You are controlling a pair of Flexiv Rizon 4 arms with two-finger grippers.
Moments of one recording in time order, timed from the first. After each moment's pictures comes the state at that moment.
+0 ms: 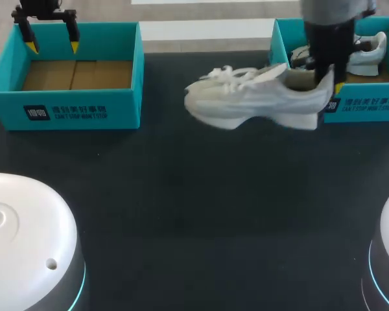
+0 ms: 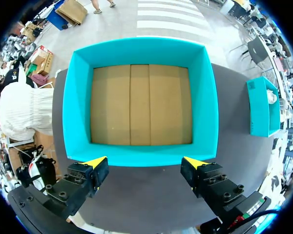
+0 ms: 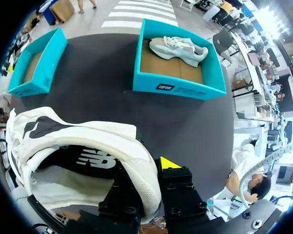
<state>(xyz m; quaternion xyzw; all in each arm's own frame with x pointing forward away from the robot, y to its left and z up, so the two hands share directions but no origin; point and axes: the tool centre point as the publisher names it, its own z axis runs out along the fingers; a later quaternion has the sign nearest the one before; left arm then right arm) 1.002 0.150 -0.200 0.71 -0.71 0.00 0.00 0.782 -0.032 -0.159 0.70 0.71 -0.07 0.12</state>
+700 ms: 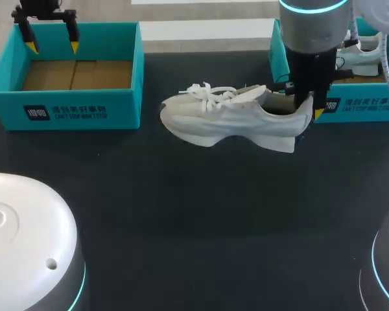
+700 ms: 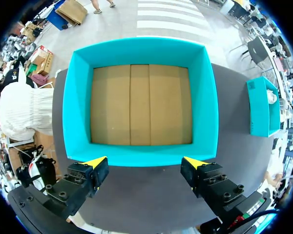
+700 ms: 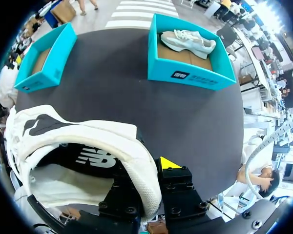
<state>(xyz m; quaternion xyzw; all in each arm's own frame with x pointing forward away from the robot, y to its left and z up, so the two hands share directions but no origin) 1.002 0.150 -0.200 0.71 -0.71 0.00 0.00 0.742 0.004 -0.173 0.70 0.70 -0.05 0.09</state>
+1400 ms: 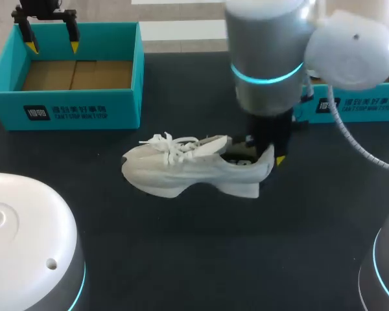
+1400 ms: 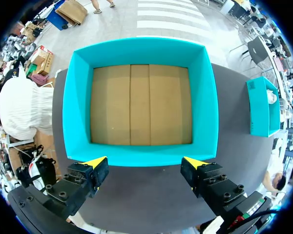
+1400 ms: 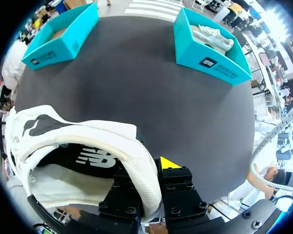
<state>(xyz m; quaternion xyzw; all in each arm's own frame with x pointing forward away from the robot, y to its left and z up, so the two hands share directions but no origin) 1.002 0.150 -0.200 0.71 -0.71 0.00 0.00 0.676 0.080 -0.235 0.68 0.73 -0.04 0.09</state>
